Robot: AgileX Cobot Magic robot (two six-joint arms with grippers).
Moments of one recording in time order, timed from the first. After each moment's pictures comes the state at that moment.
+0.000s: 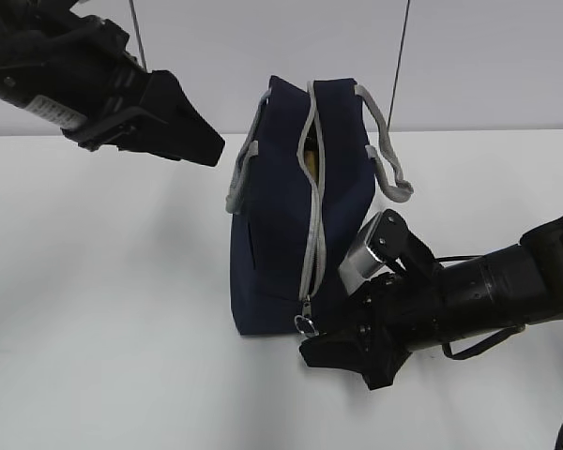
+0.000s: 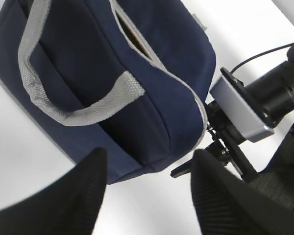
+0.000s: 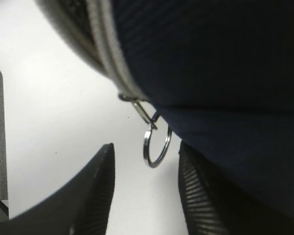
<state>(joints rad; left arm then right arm) -0.40 1.47 -1.21 -0.67 0.83 0.58 0.24 1.92 -0.74 1.68 0.84 -2.31</state>
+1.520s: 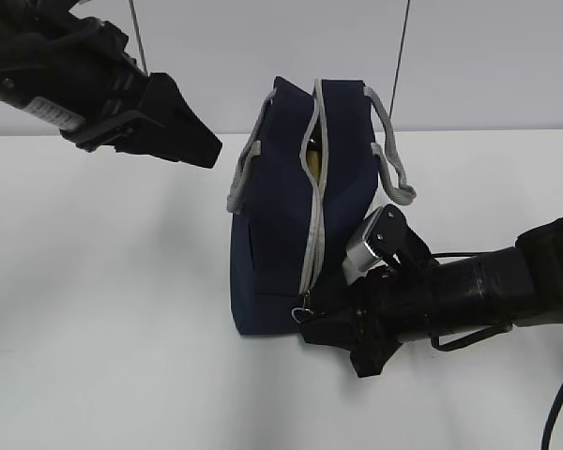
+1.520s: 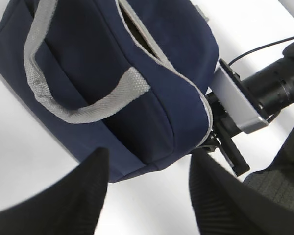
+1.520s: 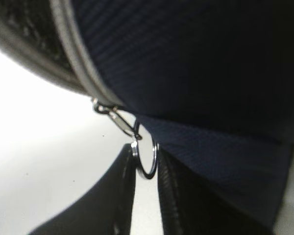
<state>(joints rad) -0.40 1.47 -1.21 -0.66 0.83 0.59 0.24 1.96 -0.75 1.81 0.85 -2.44</state>
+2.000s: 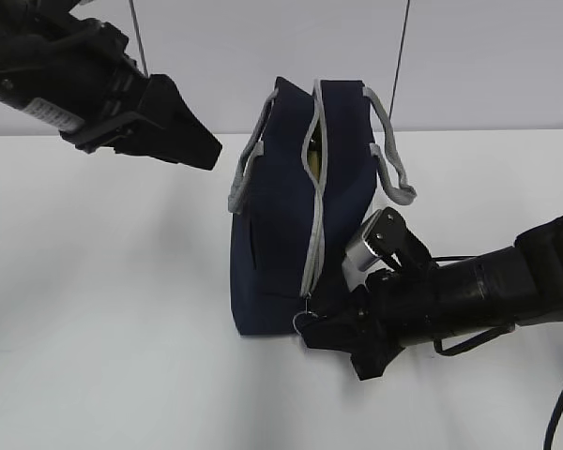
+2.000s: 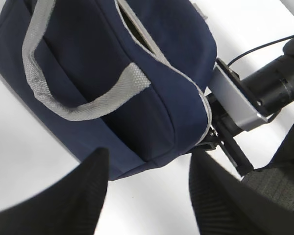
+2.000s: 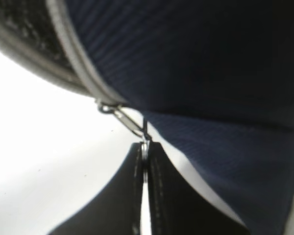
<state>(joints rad) -0.40 1.47 -1.21 -0.66 0.83 0.59 0.24 1.96 -0.75 1.76 0.86 -2.35</state>
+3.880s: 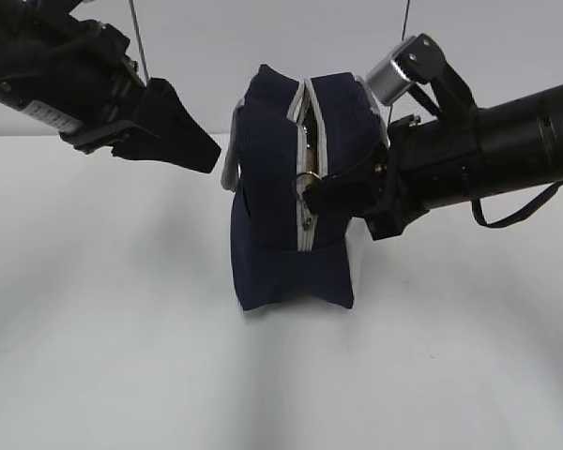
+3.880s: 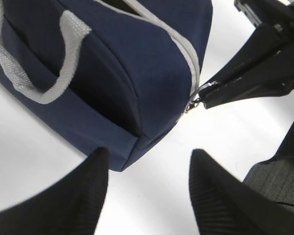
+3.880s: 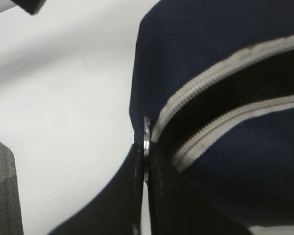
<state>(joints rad) -0.40 1.47 -1.21 -0.65 0.84 0.64 0.24 1.59 -0.94 1.36 0.79 -1.82</state>
